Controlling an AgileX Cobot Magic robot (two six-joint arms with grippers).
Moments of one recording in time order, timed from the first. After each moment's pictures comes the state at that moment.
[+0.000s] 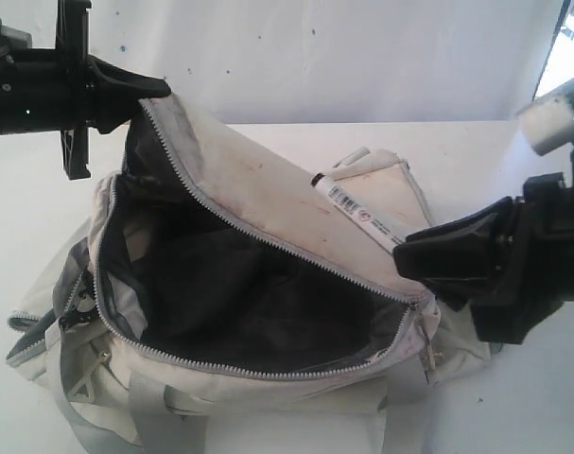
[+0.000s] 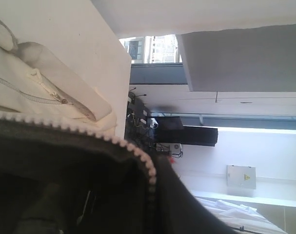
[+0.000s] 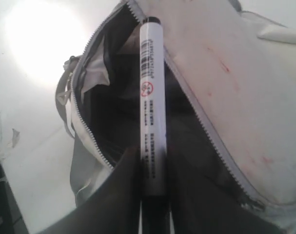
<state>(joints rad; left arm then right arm) -0.09 1.63 -1.03 -1.72 0.92 0.60 0.16 1.00 -0.64 1.12 0.88 -1.26</state>
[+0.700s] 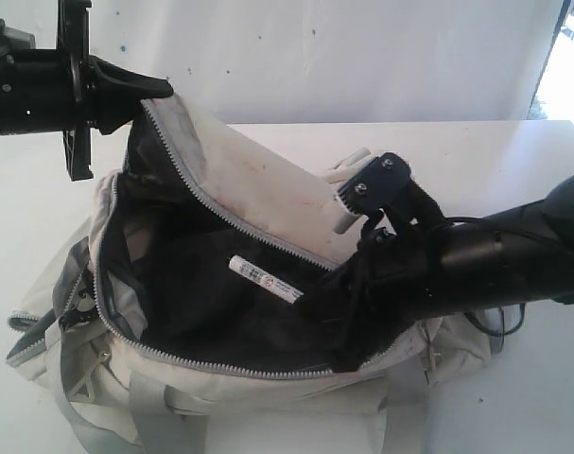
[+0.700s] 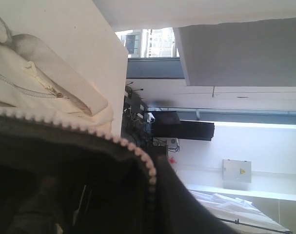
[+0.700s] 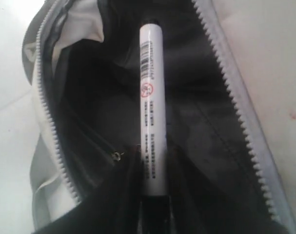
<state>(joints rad) -0.09 1.63 -1.03 -1.72 0.95 0.60 0.50 1.41 -0.70 1.24 0.56 -1.48</state>
